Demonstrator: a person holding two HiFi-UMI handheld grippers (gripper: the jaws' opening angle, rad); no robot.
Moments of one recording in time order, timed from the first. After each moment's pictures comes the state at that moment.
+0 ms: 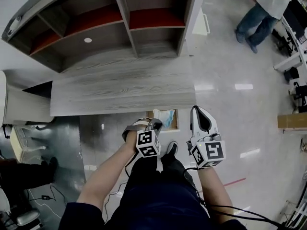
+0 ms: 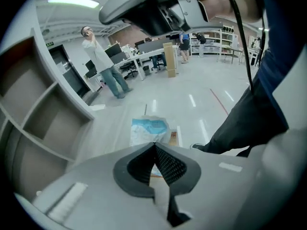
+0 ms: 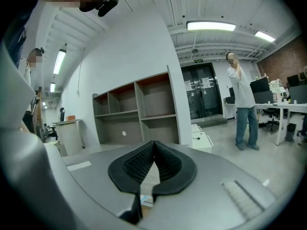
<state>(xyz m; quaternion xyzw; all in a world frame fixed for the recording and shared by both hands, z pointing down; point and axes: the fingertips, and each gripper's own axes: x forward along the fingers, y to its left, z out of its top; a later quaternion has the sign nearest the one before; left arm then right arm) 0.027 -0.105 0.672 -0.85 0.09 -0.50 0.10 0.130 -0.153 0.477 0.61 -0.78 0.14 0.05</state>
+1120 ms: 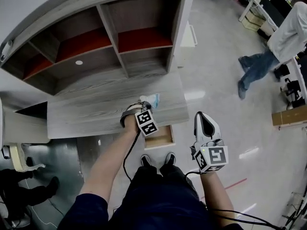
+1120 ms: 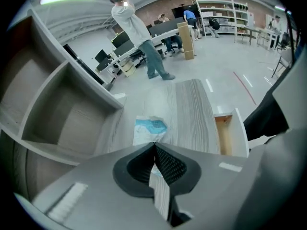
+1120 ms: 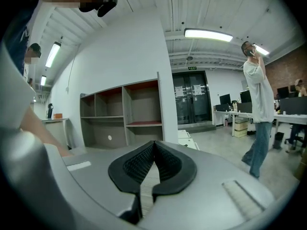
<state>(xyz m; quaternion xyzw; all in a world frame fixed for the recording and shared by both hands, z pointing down) 0.024 -0.292 0.702 -0.79 0.18 -0.56 0.15 0.171 -0.184 0.446 0.65 -0.75 0.11 0.05</state>
